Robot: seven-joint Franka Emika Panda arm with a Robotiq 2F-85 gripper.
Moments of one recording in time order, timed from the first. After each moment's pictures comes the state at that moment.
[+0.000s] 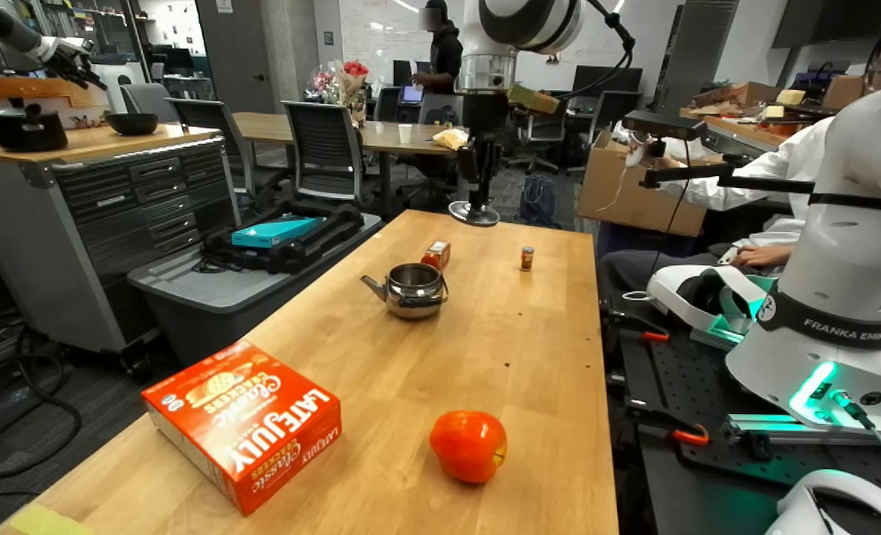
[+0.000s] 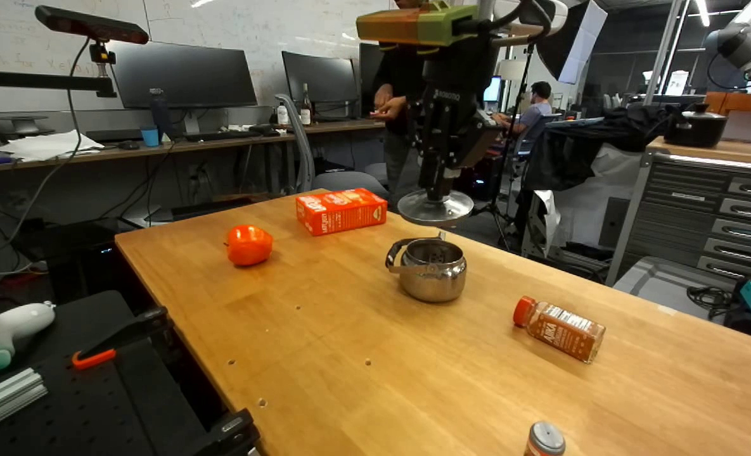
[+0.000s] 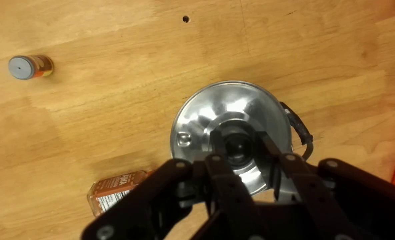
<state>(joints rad) -0.12 0.01 -0.11 -2.26 0.10 2.22 -0.09</state>
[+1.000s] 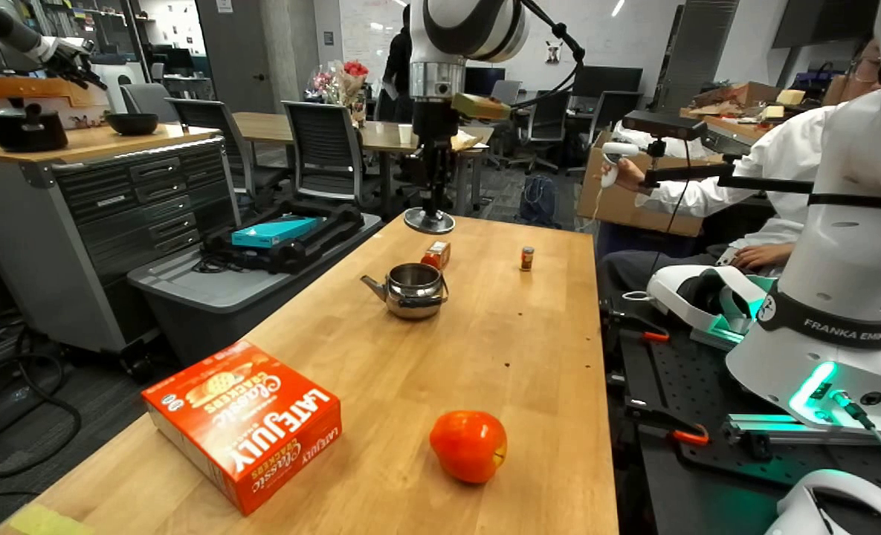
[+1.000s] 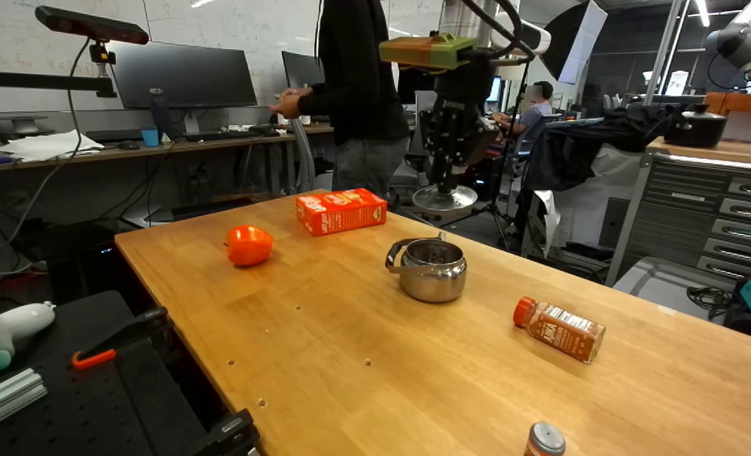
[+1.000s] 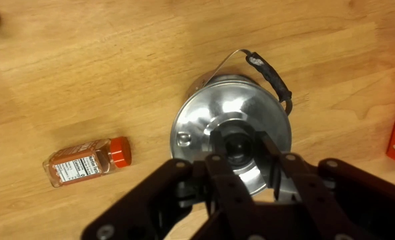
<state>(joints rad) -0.08 0.21 -0.06 -2.04 0.11 2.22 0.02</state>
